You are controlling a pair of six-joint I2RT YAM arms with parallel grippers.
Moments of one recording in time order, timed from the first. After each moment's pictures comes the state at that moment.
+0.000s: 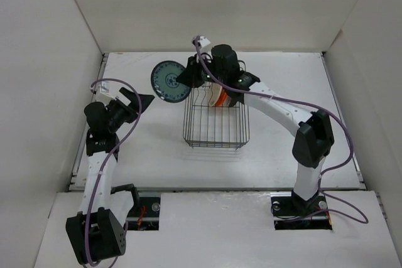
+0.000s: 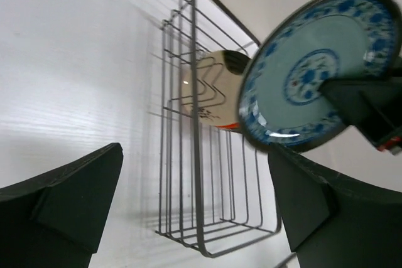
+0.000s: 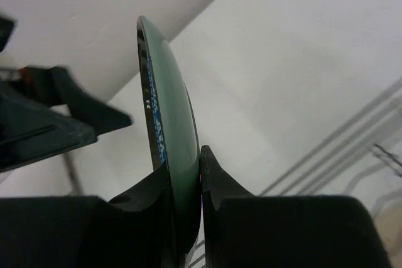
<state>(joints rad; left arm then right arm) 0.19 0.88 0.57 0.11 0.62 -0.82 0.71 1.88 1.70 -0.03 -0.42 0.34</state>
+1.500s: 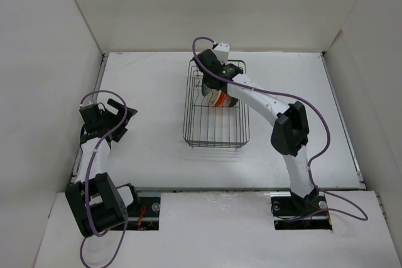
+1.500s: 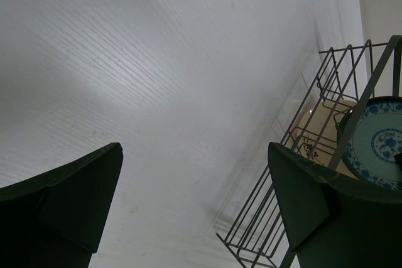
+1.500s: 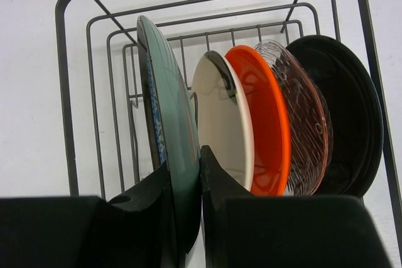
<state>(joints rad) 0.37 1.12 0.61 -0.21 0.37 -0.75 0.72 2.13 2.05 -0.70 0.66 0.66</state>
